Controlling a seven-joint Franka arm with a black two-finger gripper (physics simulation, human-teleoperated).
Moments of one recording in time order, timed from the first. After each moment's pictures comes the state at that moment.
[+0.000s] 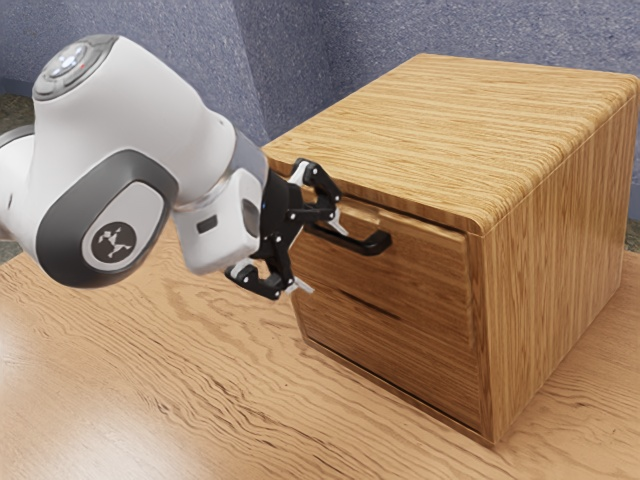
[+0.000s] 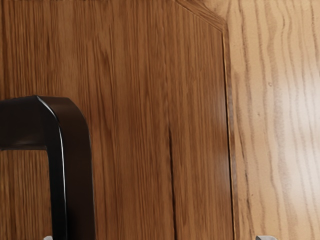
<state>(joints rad) -0.02 -0.35 -0.15 -2.03 -0.02 2.22 1.55</state>
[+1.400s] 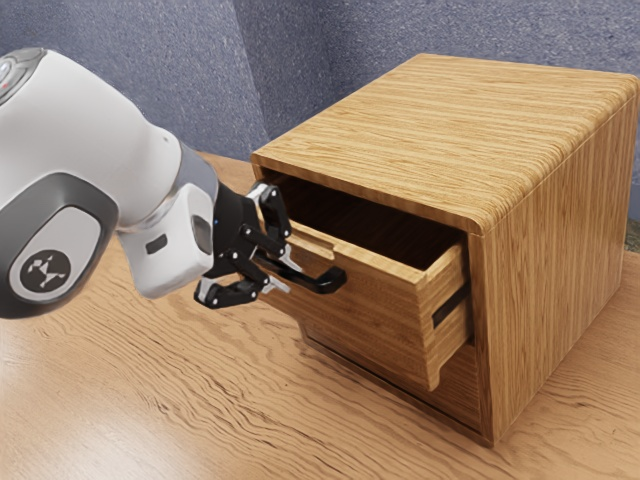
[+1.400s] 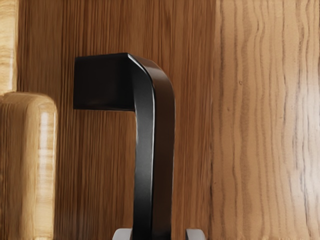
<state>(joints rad) -0.02 -0.51 -0.14 -2.14 -0.02 2.19 1.46</state>
